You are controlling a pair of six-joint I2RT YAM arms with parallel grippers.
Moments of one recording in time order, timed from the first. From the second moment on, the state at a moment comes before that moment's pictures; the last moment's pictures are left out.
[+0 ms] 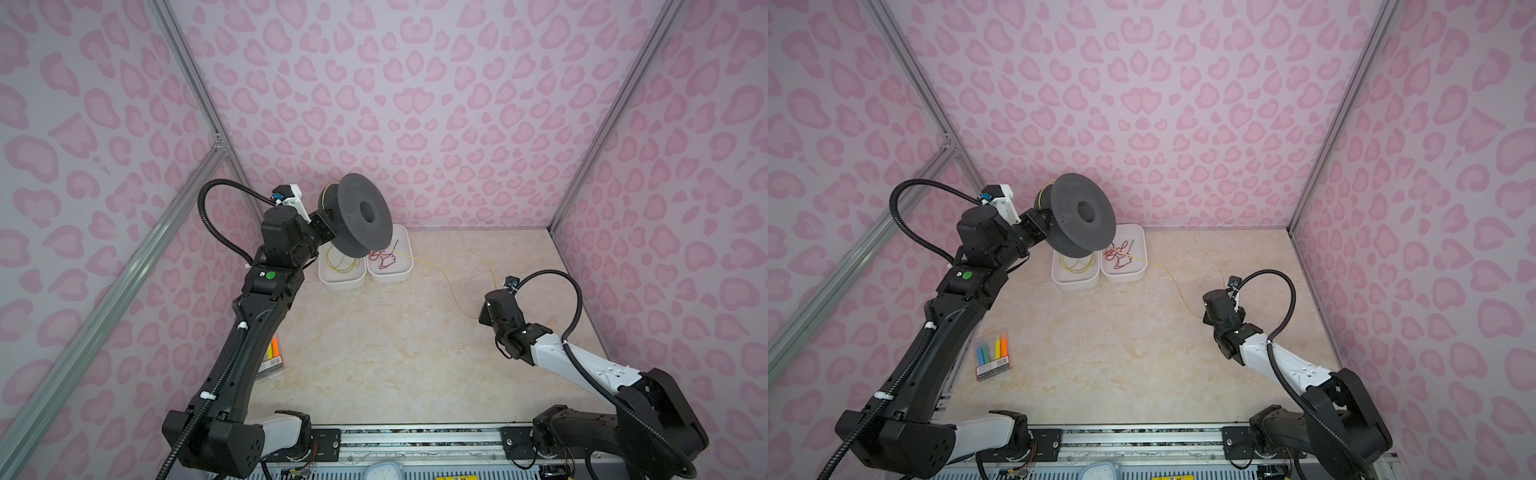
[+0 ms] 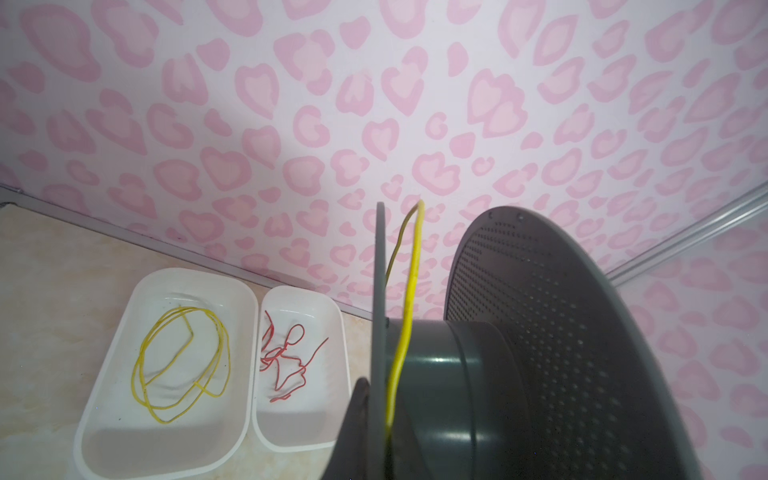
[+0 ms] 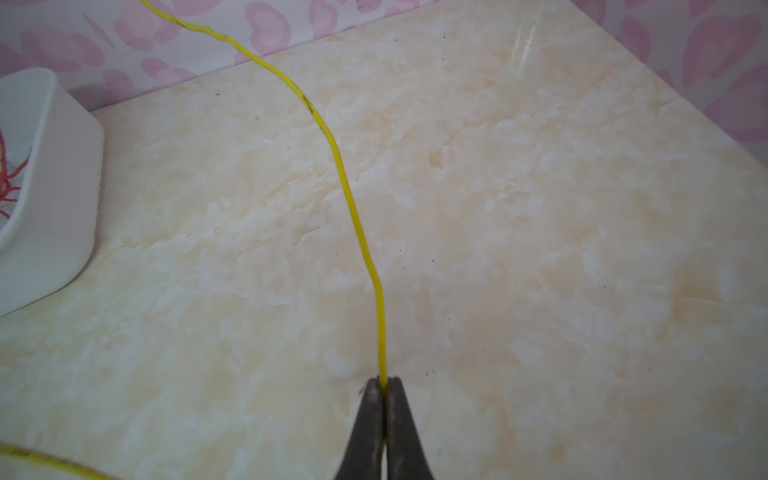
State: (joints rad) left arm -0.19 1.31 1.40 -0.27 0.07 -0.65; right arm 0.50 1.22 0.61 -0.11 0.54 0.58
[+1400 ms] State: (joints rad) left arm -0.33 1.58 1.46 -0.39 -0.49 -0.24; right arm 0.71 1.02 1.34 -0.32 0.48 0.39
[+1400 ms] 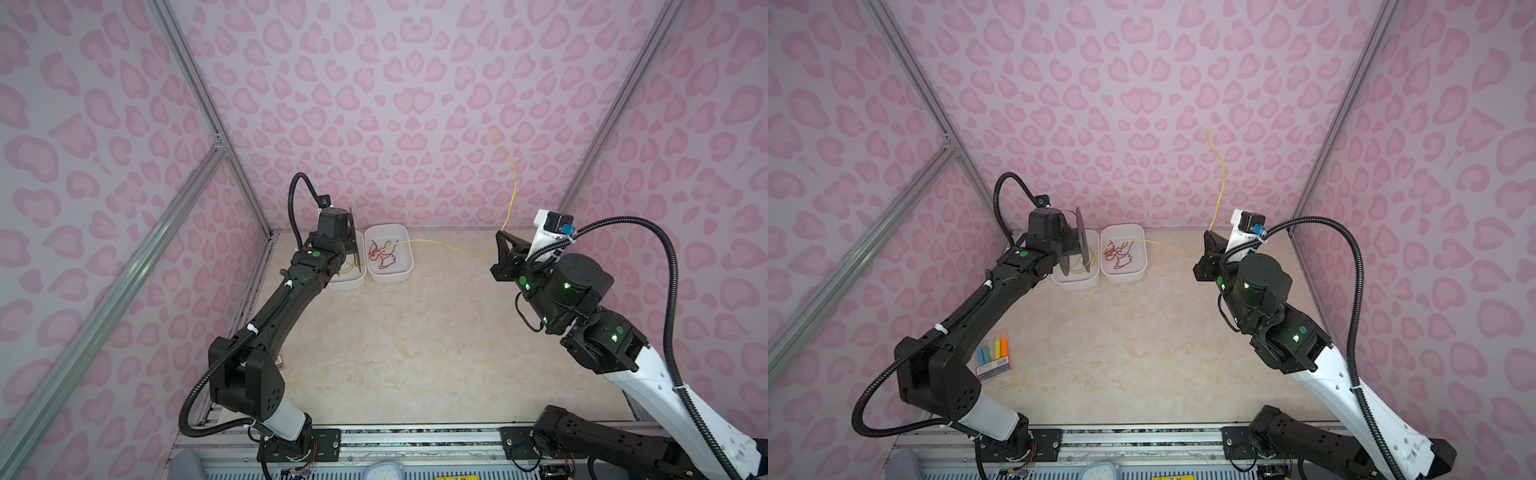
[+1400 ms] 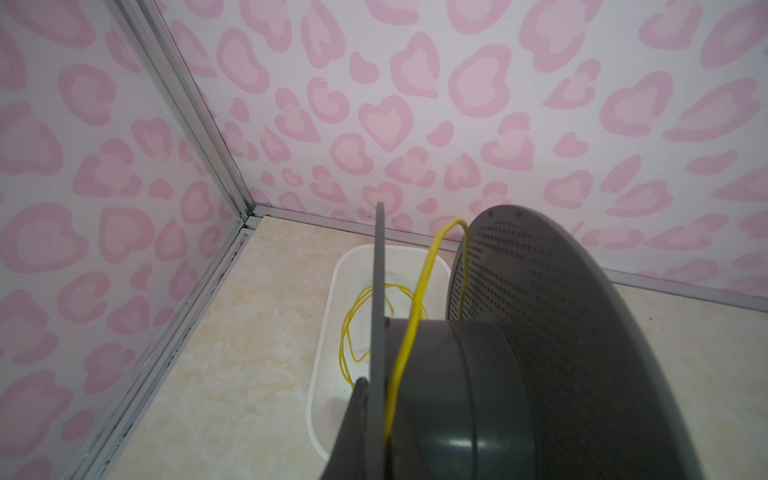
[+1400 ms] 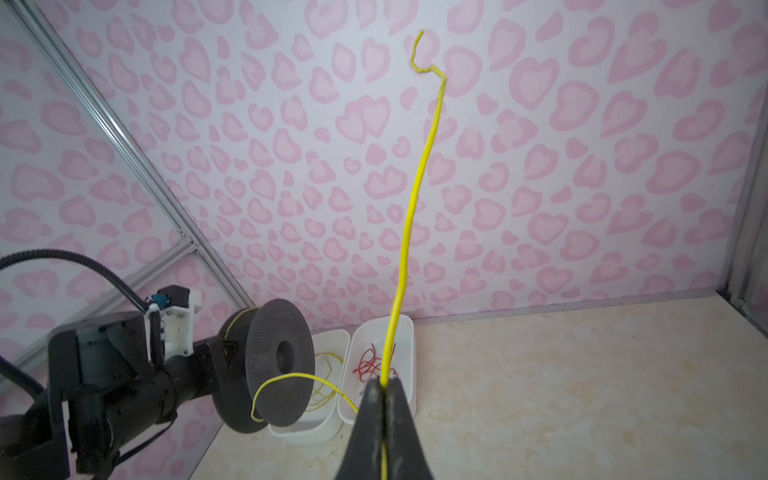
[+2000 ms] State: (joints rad) left arm -0.56 1.38 1.27 -0.48 -0.44 -0.05; right arm 0.31 1.39 1.82 -0.32 0.10 0.44
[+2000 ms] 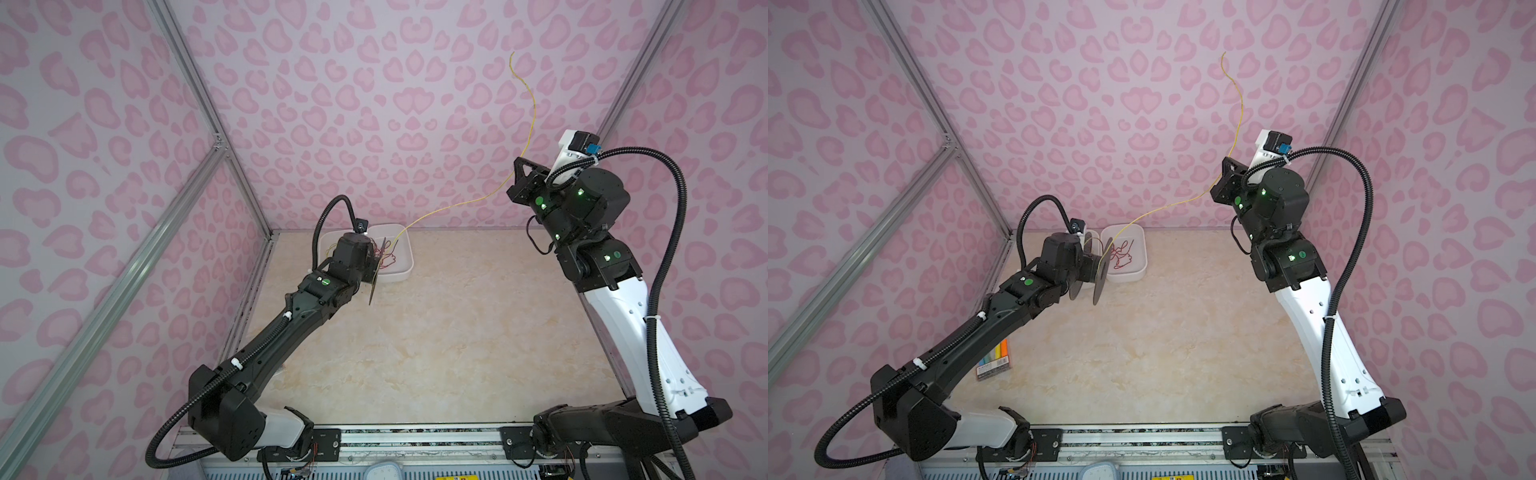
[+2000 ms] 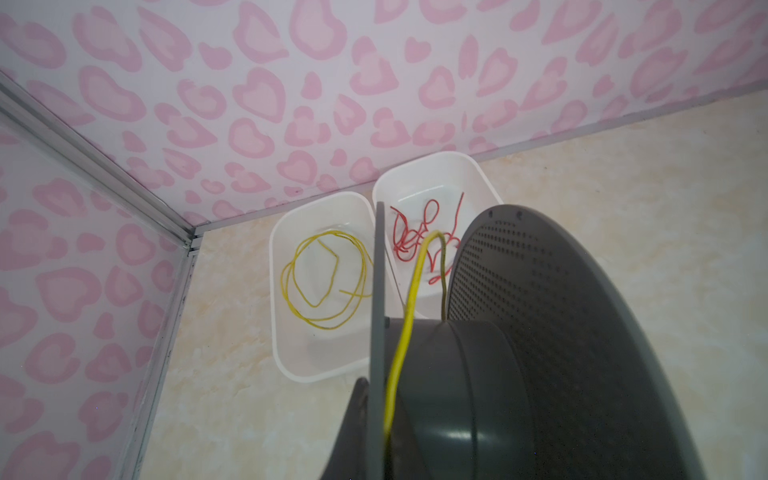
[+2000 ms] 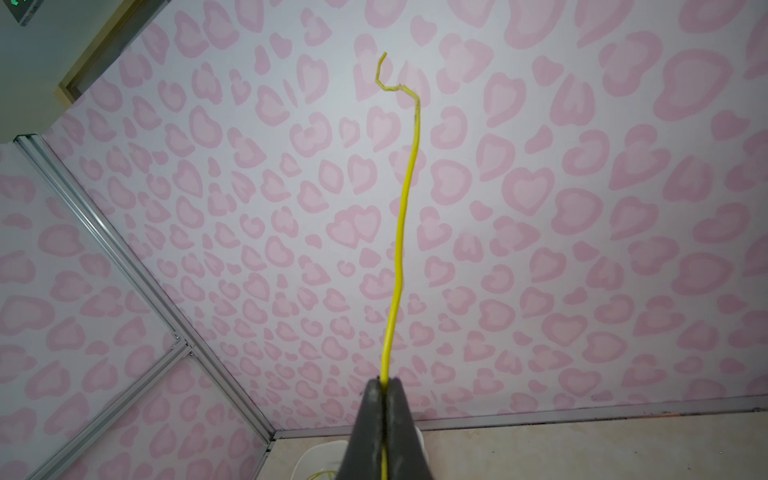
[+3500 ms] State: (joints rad) left arm -0.89 0.91 0.93 -0.49 -0.29 -0.05; right arm -0.21 1.53 1.25 0.08 -0.22 0.82
